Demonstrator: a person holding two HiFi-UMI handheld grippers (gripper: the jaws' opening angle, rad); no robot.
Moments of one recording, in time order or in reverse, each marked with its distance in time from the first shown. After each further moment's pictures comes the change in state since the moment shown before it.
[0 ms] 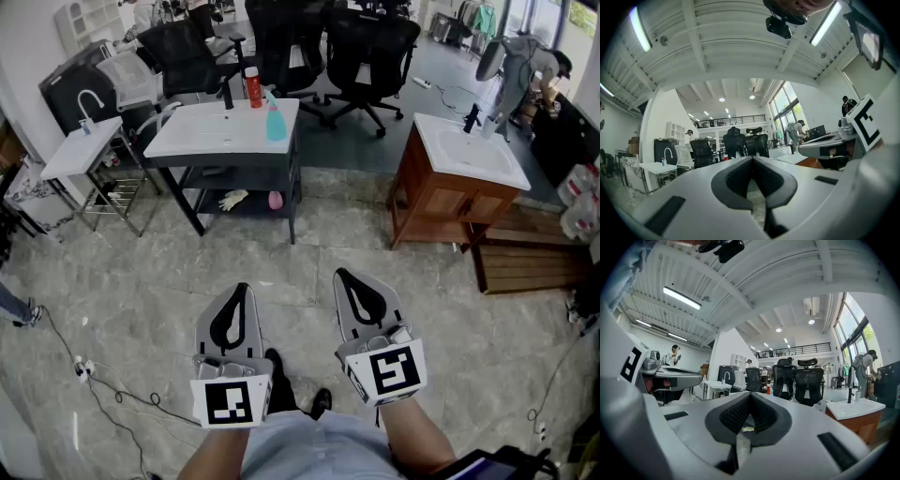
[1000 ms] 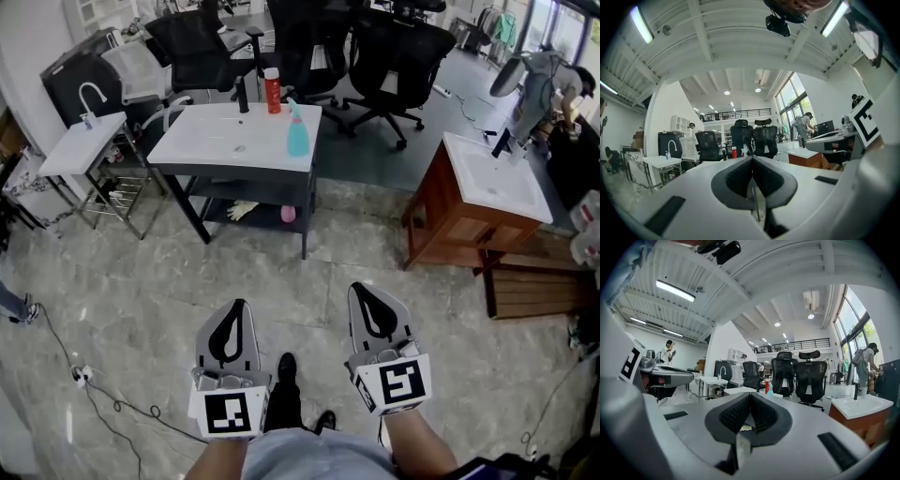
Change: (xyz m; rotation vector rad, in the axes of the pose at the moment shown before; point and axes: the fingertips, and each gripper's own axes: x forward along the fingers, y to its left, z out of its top) left arm 0.099 0.089 -0.058 -0.031 0.077 0.063; right arm 0.133 -0.033 -0.034 0.011 0.058 -0.018
